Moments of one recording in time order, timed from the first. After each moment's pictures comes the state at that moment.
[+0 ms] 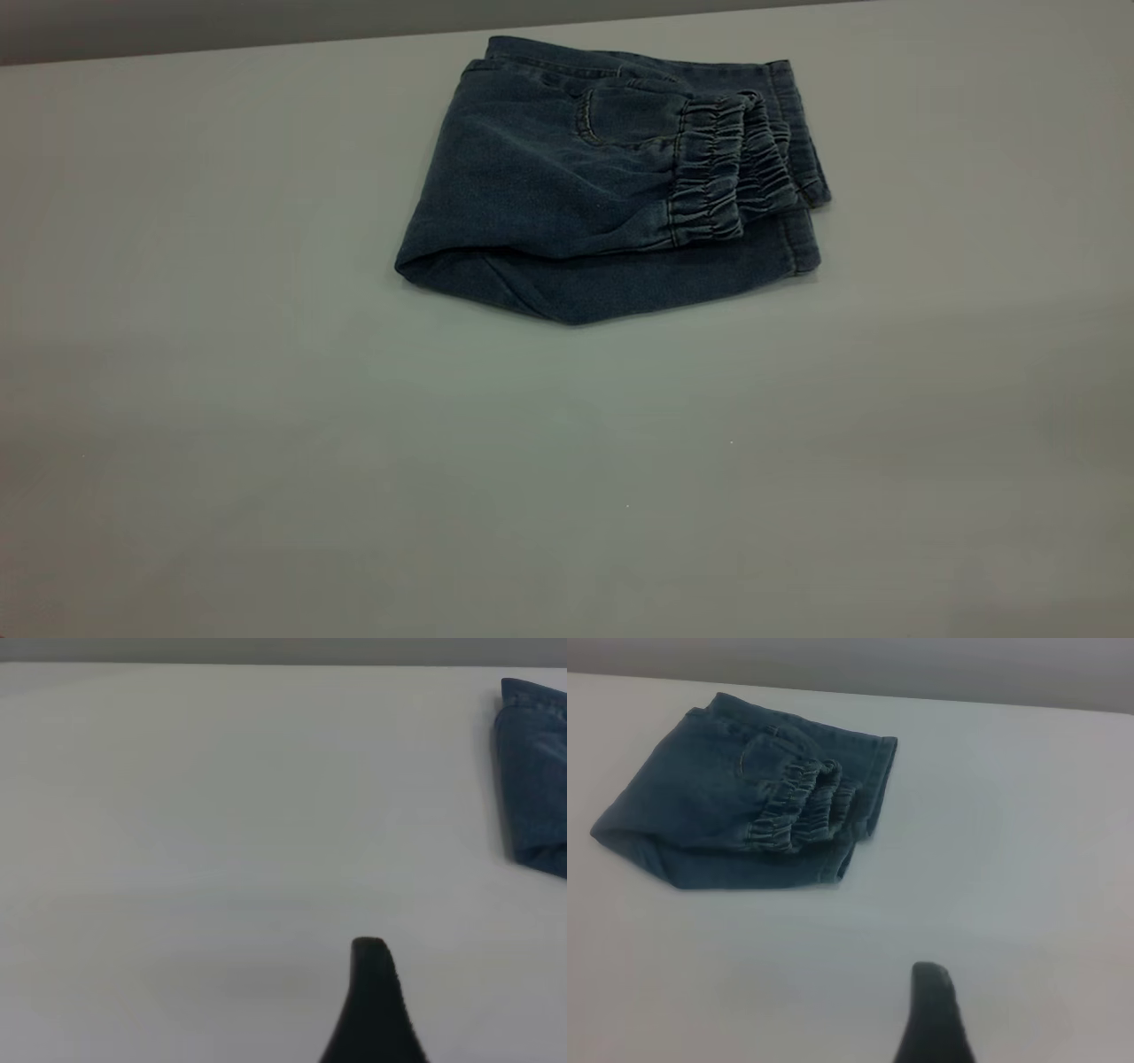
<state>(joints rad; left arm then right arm) -0.01 0.00 -0.50 0.02 1.08 -0.04 -0.06 0.00 -0.51 0.27 1.08 -0.24</state>
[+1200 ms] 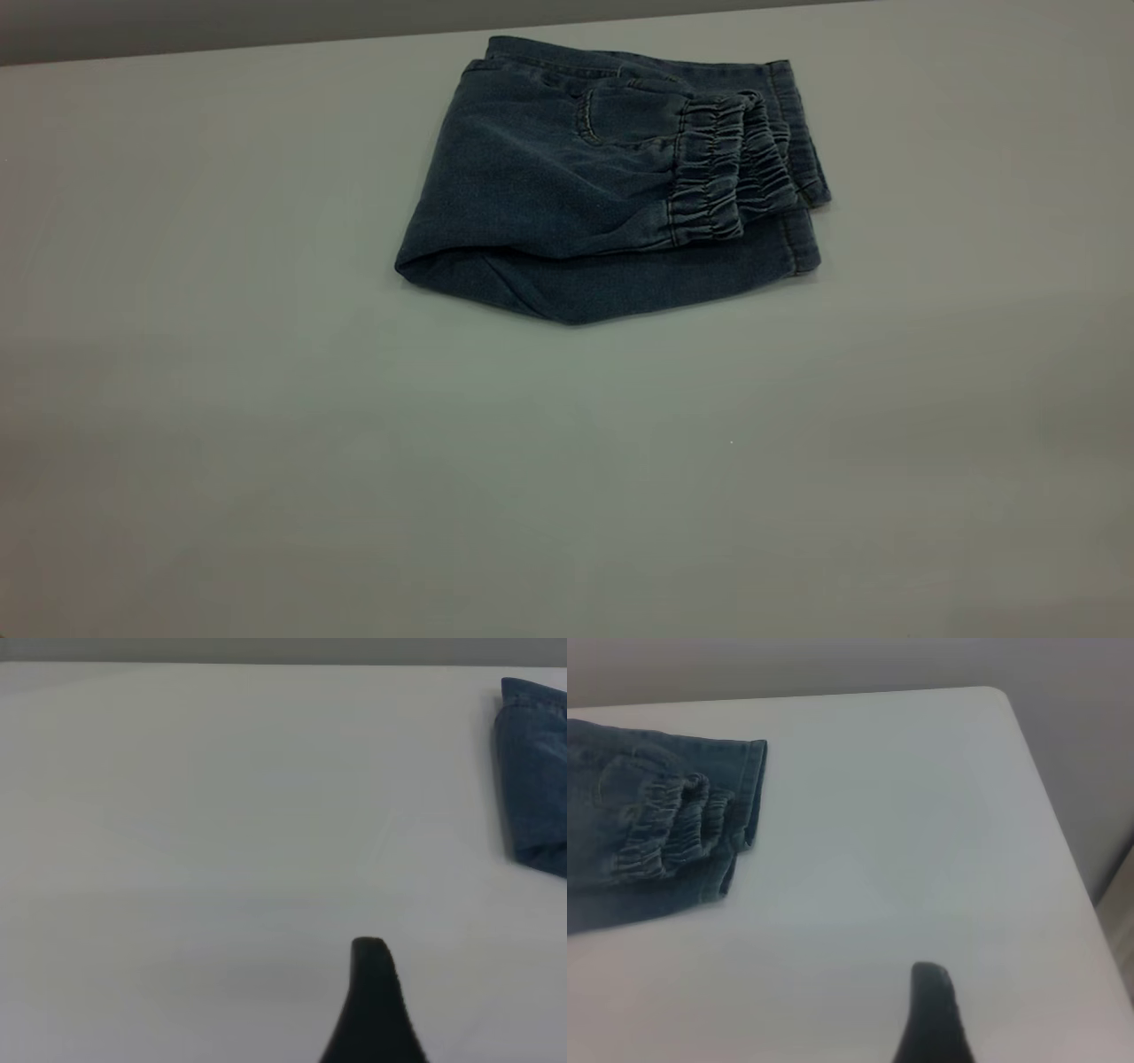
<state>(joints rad) -0.01 0.00 -0.50 0.02 1.08 -0.04 -0.04 0.00 -0.51 0.02 1.06 -0.01</state>
